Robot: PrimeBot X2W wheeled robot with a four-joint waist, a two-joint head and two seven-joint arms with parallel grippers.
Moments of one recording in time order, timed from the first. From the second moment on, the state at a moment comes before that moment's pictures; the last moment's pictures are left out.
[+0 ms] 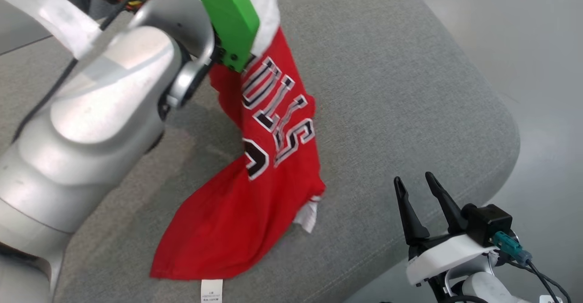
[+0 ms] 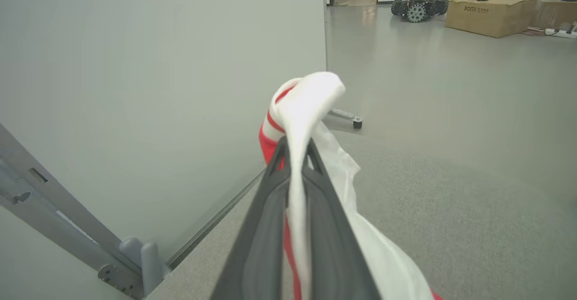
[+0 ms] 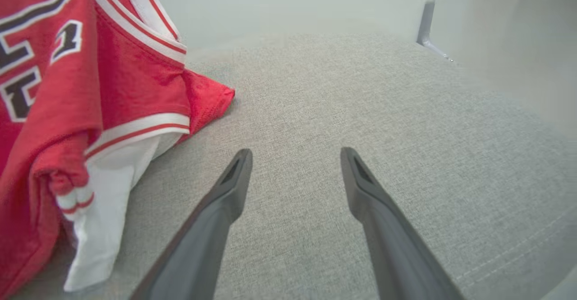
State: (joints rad) left arm -1.21 0.34 -0.97 0.31 -0.75 0.16 0.23; right arm -0.08 -0.05 0.16 0.23 0.26 0.13 -0.26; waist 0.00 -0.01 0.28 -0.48
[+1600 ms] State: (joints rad) left arm -0.38 0.48 -0.95 0.09 -1.04 0.33 0.06; right arm -0.07 -0.08 0.07 0.21 0.11 0.13 -0.26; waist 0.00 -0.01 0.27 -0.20
